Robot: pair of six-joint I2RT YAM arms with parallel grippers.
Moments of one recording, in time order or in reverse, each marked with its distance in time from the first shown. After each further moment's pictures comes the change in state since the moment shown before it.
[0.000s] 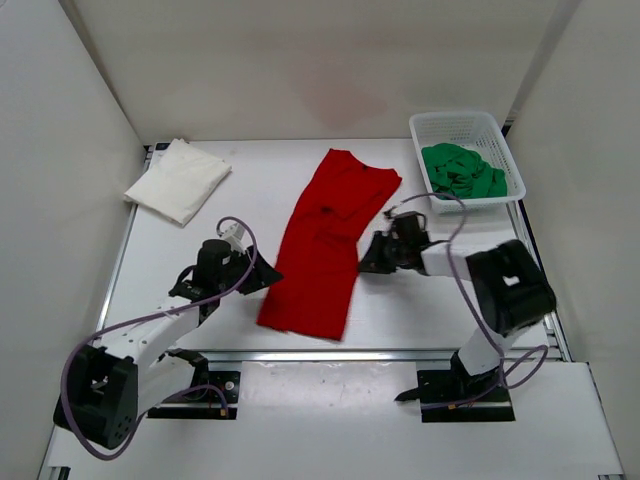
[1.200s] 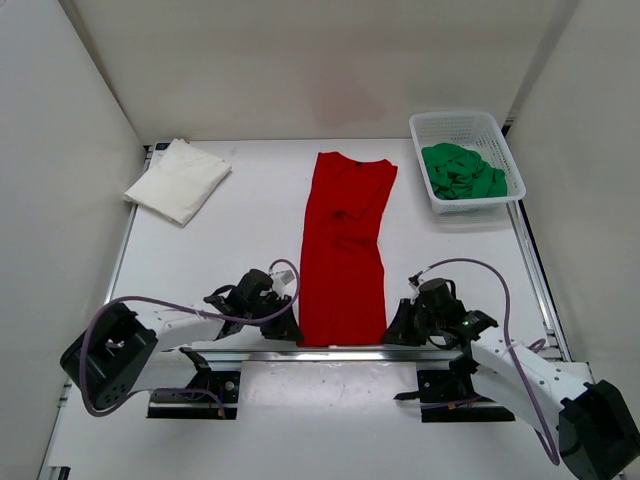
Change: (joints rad) left arm -0.399 0.212 -0.093 0.019 0.112 -0.006; right arm 0.065 -0.958 -0.575 -0.484 0.027 0.148
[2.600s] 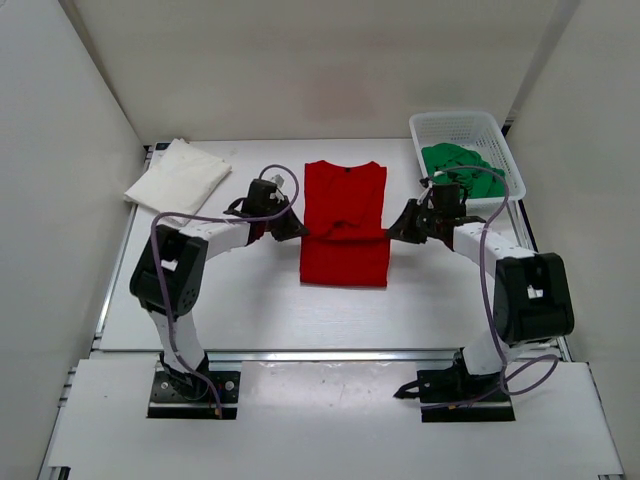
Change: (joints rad) left arm 0.319 0.570 0.754 -0.041 -0.139 -0.029; right arm -0.393 0.785 0.707 0.211 -0.077 -0.280
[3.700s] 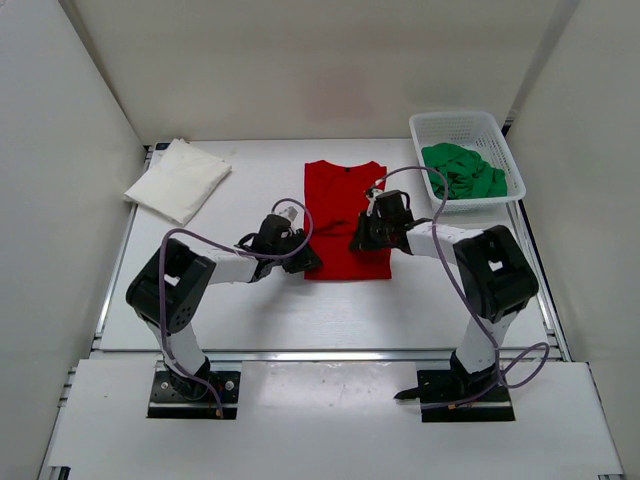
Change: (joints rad) left arm -0.156 -0.066 -0.285 0.254 -0.057 -0.072; right arm 0.275 0.217 0.066 0.157 0.156 -0.068
